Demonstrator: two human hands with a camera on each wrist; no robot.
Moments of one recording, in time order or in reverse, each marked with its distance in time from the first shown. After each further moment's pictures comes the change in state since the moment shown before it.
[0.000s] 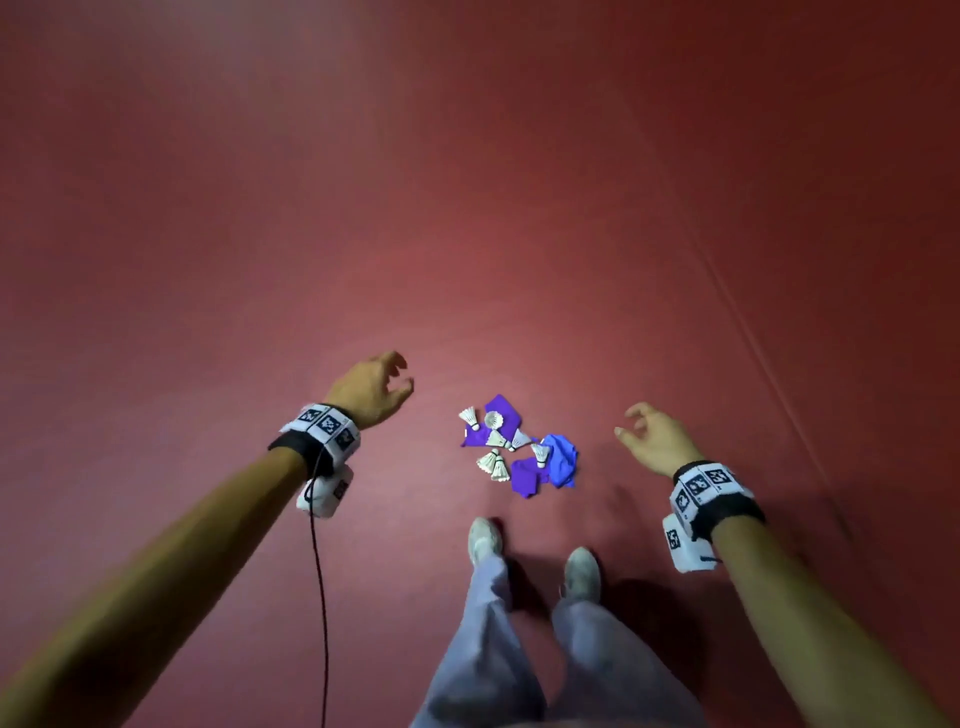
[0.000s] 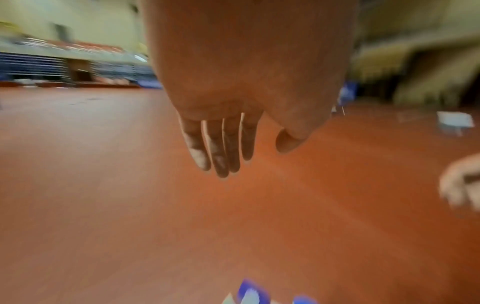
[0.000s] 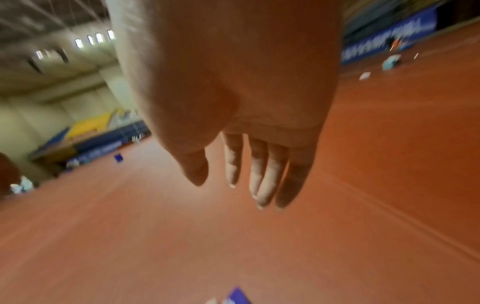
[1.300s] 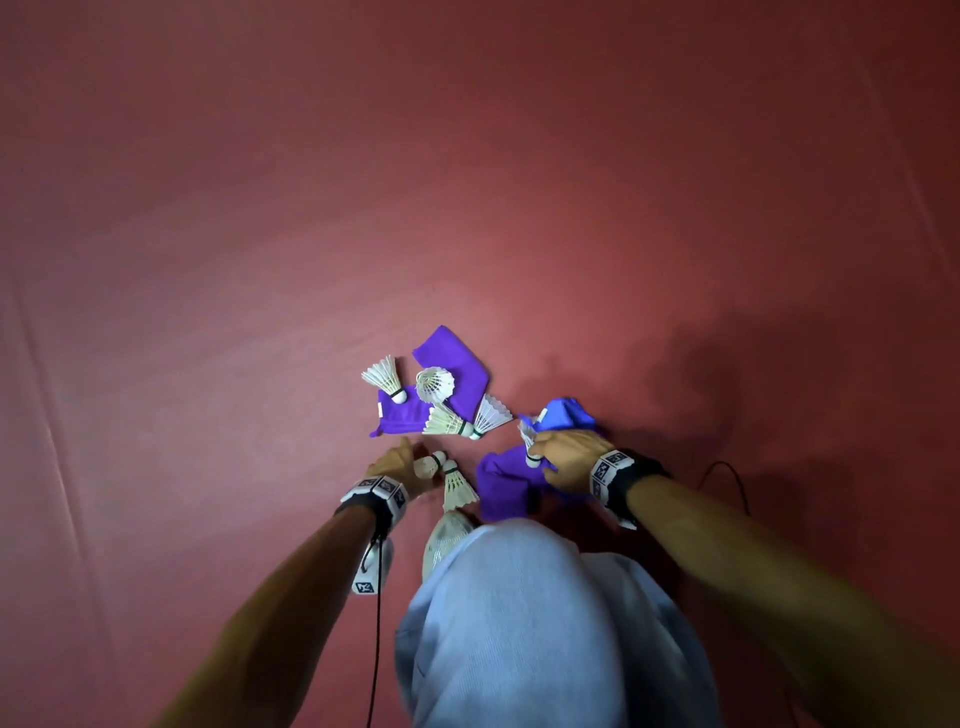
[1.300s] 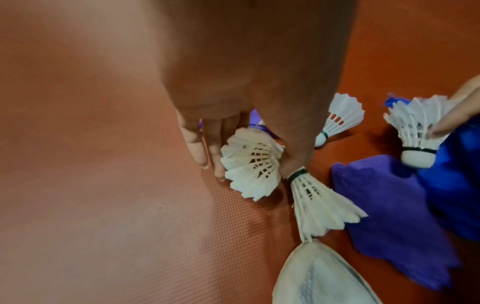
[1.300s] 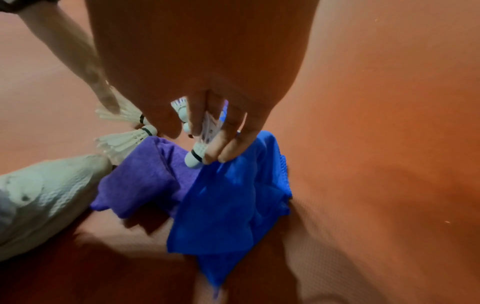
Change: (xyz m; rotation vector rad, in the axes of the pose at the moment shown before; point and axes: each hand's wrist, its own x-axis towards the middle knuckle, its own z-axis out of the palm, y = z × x) left_hand 0.323 -0.218 0.717 -0.047 -0.537 -0.366; right_hand 0.439 0.189 0.466 -0.561 -0.583 -0.330
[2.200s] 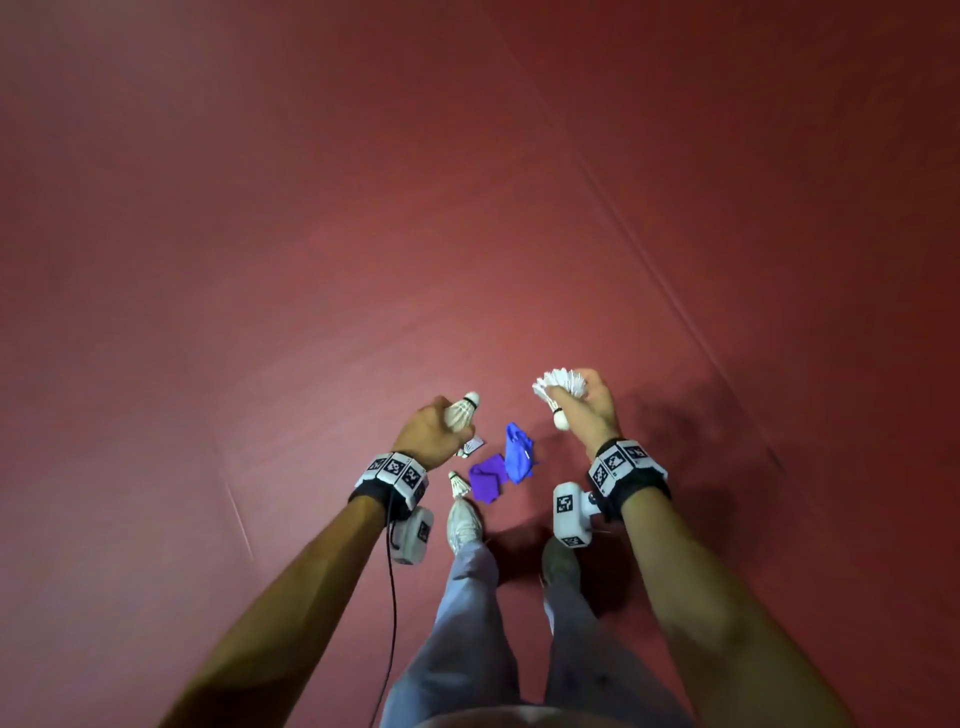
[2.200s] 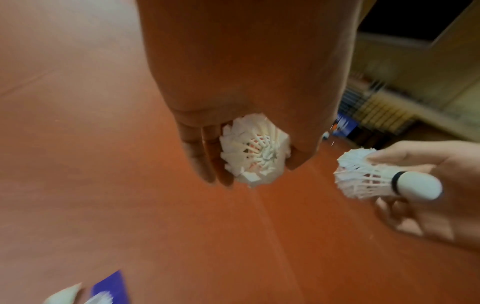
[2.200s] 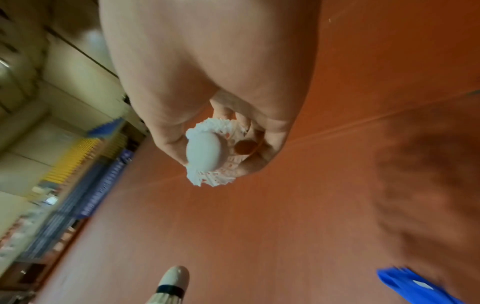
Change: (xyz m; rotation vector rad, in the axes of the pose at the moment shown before) left_hand -0.555 0.180 -0.386 -0.253 0.159 0.396; right_hand -0.496 -0.195 -0.315 1.506 1.056 0.393
